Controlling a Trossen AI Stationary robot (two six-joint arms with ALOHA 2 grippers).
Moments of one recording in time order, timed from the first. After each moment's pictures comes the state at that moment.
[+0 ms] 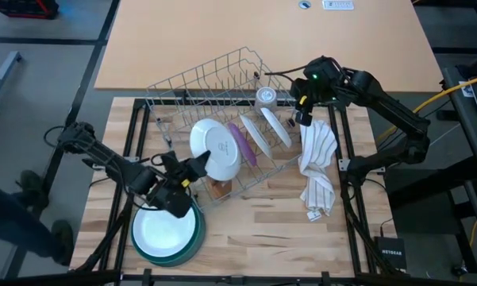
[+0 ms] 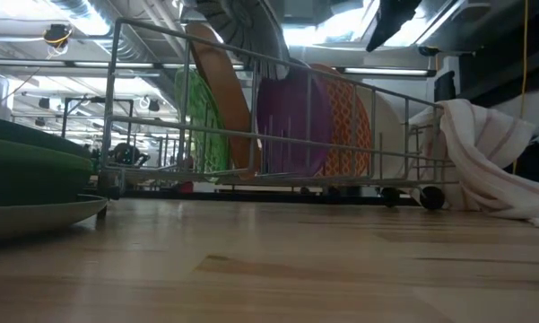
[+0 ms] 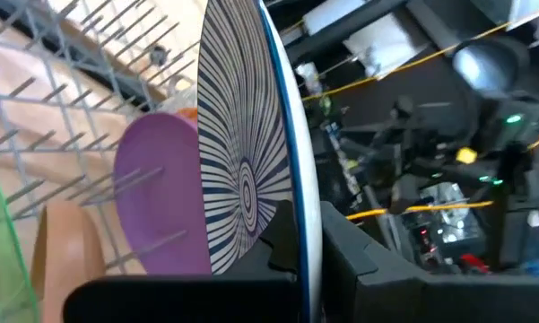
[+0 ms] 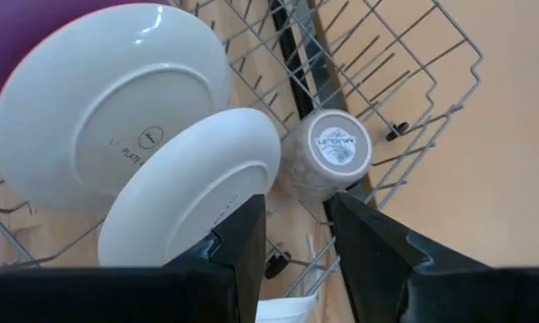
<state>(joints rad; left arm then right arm) -0.53 1.44 1.27 -0.52 -1.40 -1.81 -0.53 1.34 1.63 -1.13 0.03 -0.43</state>
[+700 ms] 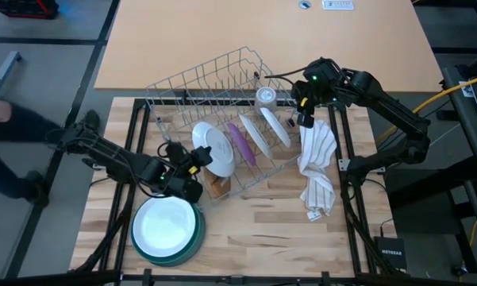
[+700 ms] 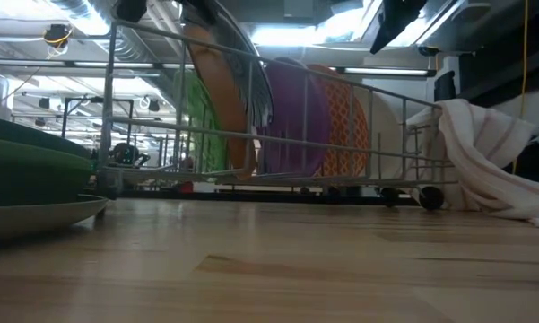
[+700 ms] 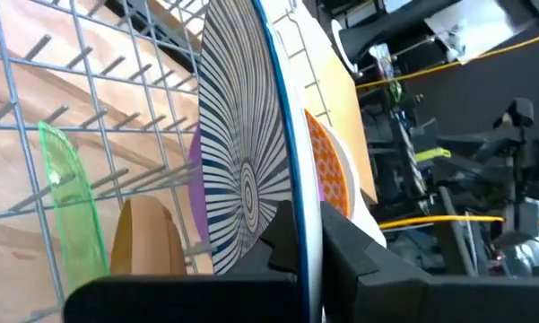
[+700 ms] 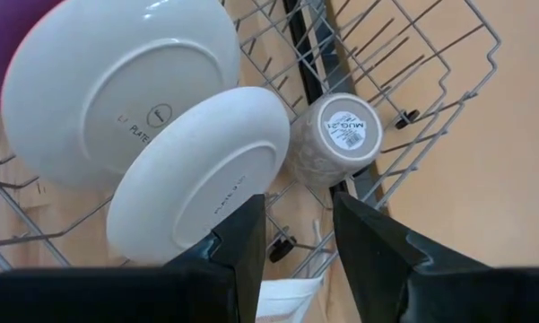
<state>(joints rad) -0.40 1.45 1.27 -0.78 -1.19 -2.05 -0.53 1.34 1.63 -1.18 0.03 -0.44</state>
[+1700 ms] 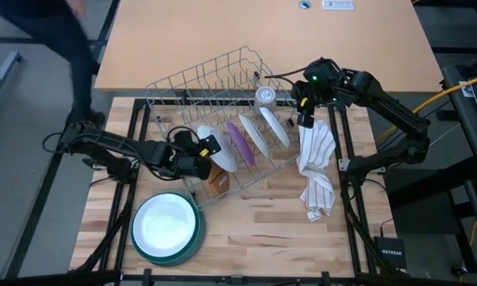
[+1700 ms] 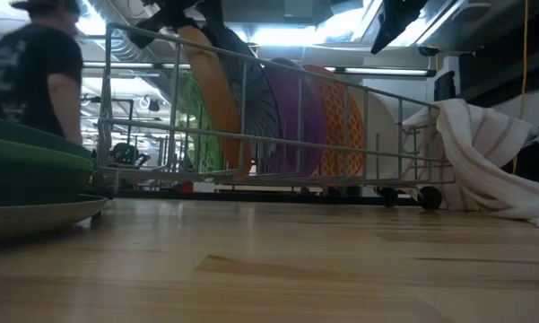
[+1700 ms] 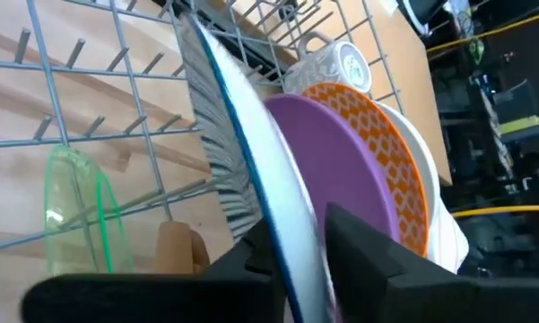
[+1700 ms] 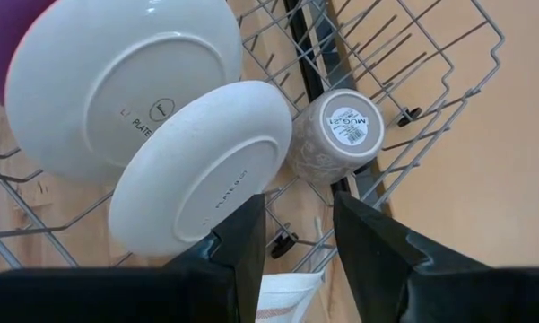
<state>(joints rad) -0.21 1.46 1.27 -0.77 -0.93 -1.88 -0.53 1.34 1.63 -1.18 0.03 -0.43</state>
